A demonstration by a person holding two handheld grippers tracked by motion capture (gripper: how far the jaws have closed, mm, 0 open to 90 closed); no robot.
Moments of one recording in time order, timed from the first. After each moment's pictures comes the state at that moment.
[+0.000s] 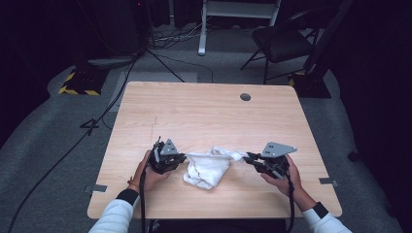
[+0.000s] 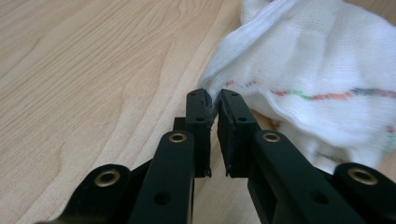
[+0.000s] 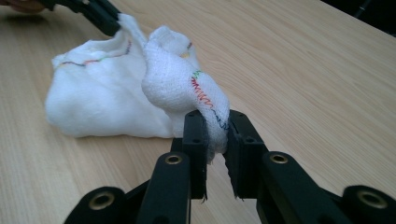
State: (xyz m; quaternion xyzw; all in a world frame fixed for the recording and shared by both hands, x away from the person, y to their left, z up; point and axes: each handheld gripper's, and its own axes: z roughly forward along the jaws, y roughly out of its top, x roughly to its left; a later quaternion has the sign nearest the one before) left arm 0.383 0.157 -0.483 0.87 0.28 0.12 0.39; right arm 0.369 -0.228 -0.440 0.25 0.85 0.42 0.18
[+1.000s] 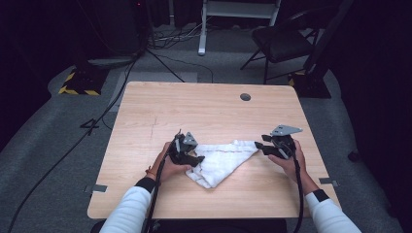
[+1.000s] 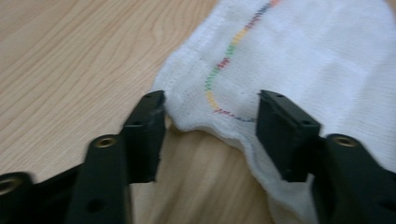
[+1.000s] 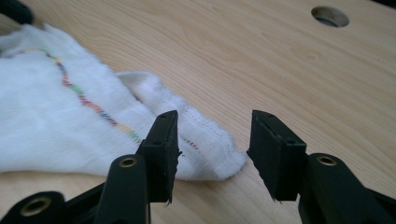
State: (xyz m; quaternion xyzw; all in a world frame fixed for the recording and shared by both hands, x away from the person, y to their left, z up) left arm 0.424 0.101 -0.490 0.89 0.28 0.08 0.35; right arm 0.444 -0.262 -0.464 0.36 0.83 0.38 0.19
